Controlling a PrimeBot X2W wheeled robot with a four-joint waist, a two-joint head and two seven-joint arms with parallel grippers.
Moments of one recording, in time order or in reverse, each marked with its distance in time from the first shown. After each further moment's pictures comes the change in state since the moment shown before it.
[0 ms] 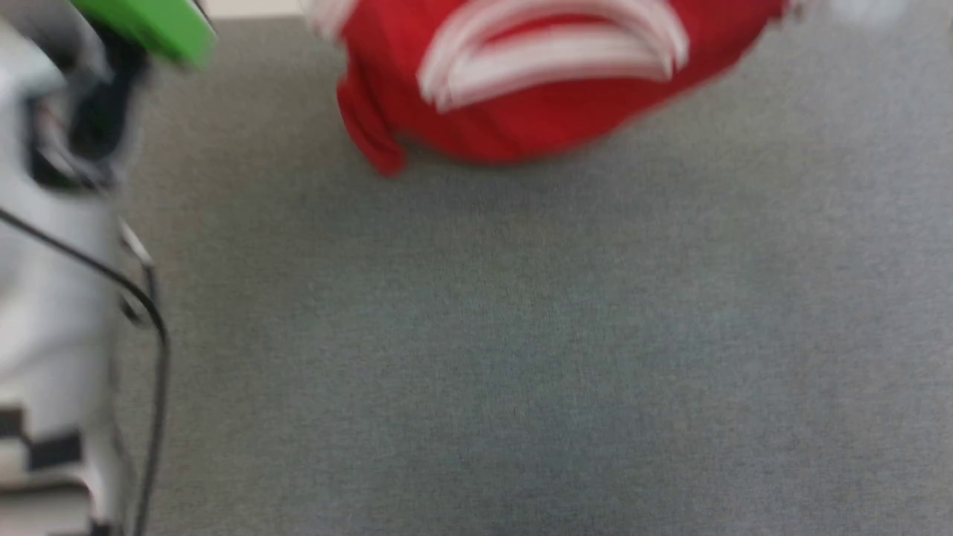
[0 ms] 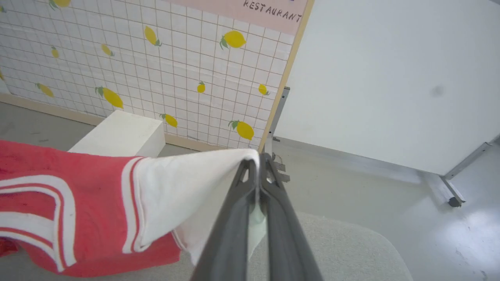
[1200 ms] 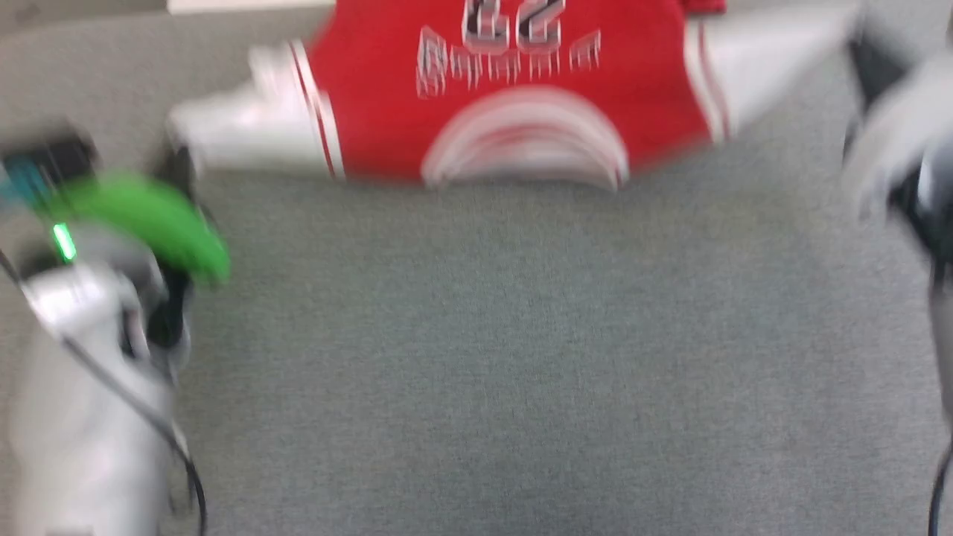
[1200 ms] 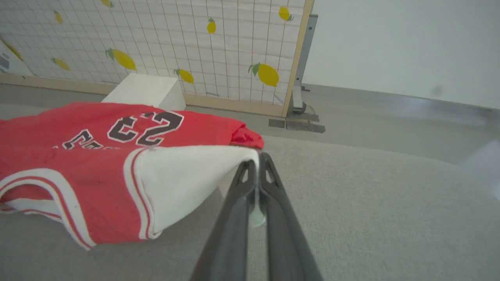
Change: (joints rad) left arm 0.344 -0.011 0.061 0.305 -0.007 -0.021 -0.252; right arm 0.199 -0.003 0.069 0.342 0.115 0.000 -0.397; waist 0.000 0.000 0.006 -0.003
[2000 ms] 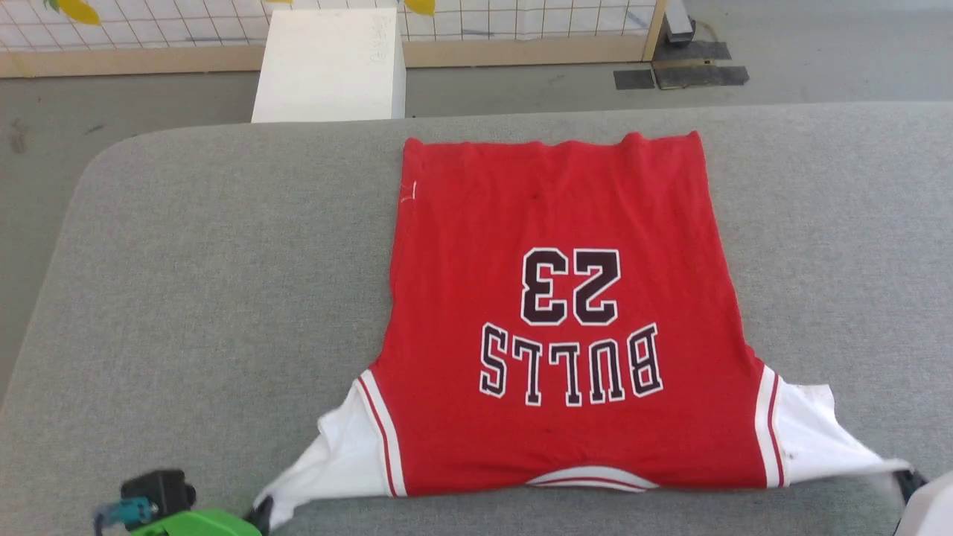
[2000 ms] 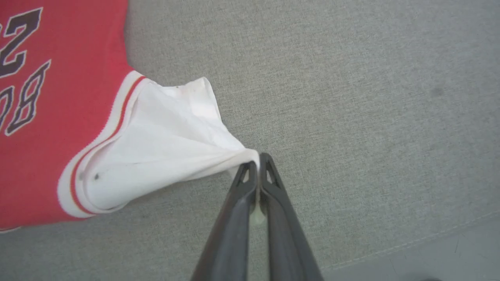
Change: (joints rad) left arm 0.799 -0.055 -0.020 -0.422 -0.063 0.207 0.233; right arm 0.884 0.283 -0.463 -0.479 -0.126 0.000 0.355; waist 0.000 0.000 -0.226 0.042
